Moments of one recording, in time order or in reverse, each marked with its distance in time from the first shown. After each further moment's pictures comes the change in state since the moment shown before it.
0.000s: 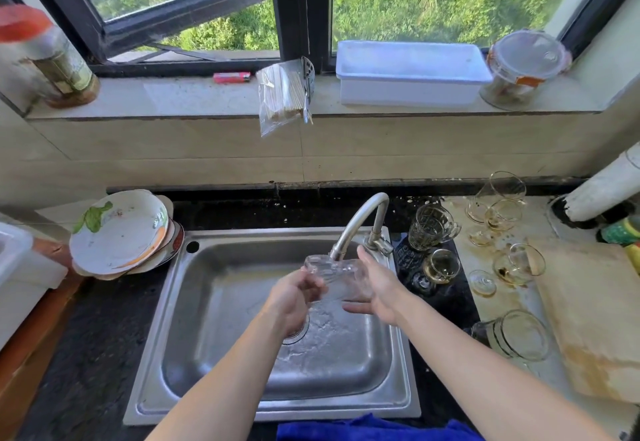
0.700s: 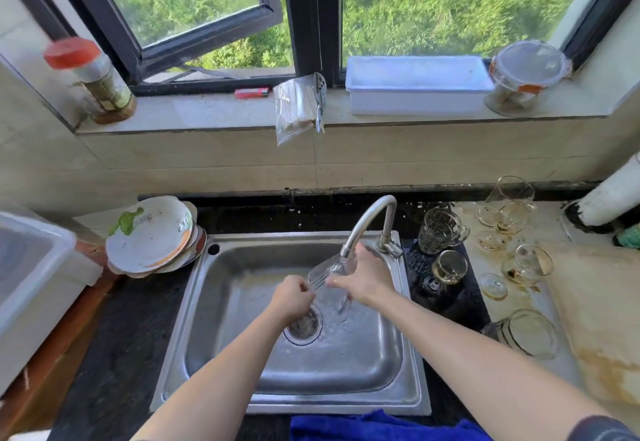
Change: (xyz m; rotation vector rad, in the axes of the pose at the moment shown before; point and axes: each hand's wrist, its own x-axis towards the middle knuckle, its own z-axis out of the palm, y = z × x) left_hand -0.027 0.016 -0.018 1.273 0.185 0.249; right_hand -0.003 -0.001 0.030 -0.947 0.249 -0.496
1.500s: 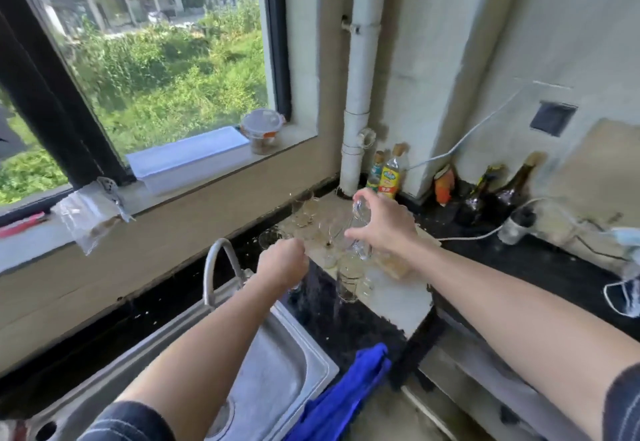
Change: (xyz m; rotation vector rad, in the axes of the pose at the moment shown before) left_hand -0.109 0.195 0.050 0.711 -0.049 0.995; right_hand -0.225 0.051 -0.194 -0.232 0.764 0.321
